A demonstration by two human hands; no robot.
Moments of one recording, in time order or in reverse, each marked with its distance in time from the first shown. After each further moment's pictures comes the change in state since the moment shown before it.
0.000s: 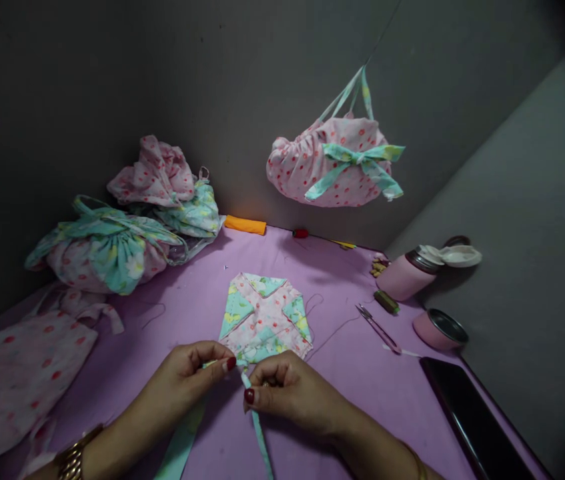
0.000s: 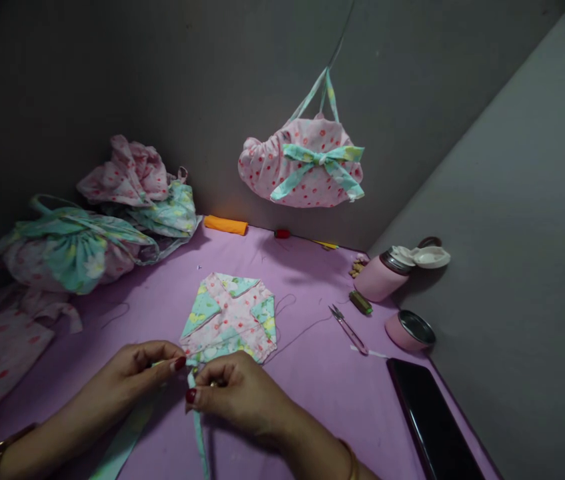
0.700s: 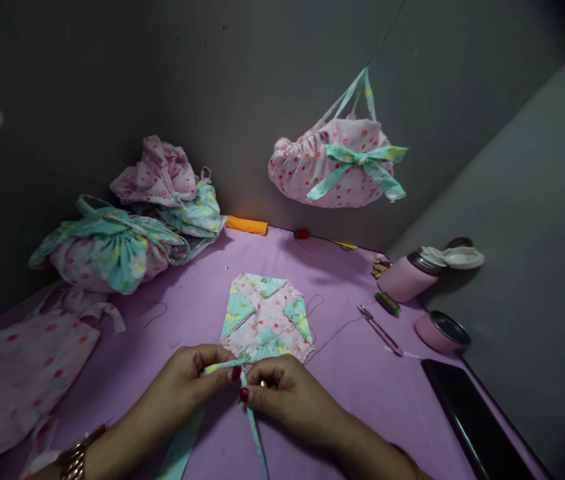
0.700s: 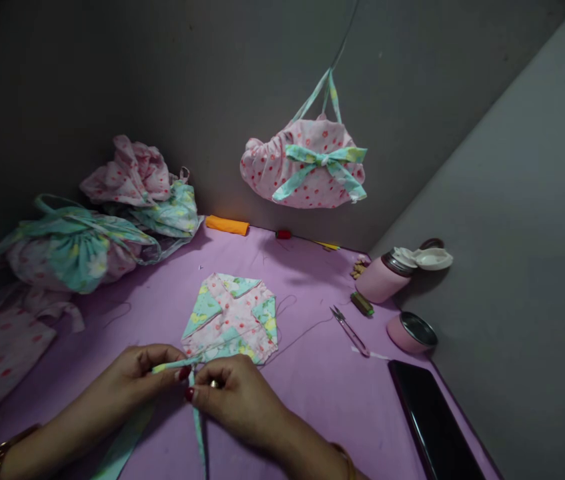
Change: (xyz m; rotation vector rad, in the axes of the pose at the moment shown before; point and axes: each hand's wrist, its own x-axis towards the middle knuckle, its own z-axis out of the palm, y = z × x) left_hand -0.003 0.002 0.003 0.041 -0.027 -0.014; right_hand 0.002 0.009 0.004 -0.159 0.077 -0.054
